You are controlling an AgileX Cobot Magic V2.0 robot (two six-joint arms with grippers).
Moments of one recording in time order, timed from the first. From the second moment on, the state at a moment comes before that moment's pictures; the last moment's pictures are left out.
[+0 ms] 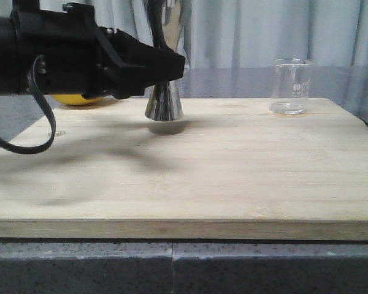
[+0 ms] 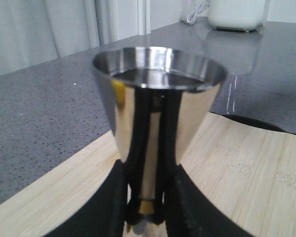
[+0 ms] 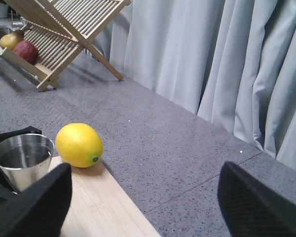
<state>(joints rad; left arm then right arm) -0.56 1.62 -0.66 0.69 -0.89 -0.41 -0.11 1.32 -0.80 -1.29 -1.03 0.88</state>
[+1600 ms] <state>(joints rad) -0.56 1.62 -0.59 0.67 -0.95 -0.43 -0.11 1.32 -0.80 -1.29 -1.01 0.88</state>
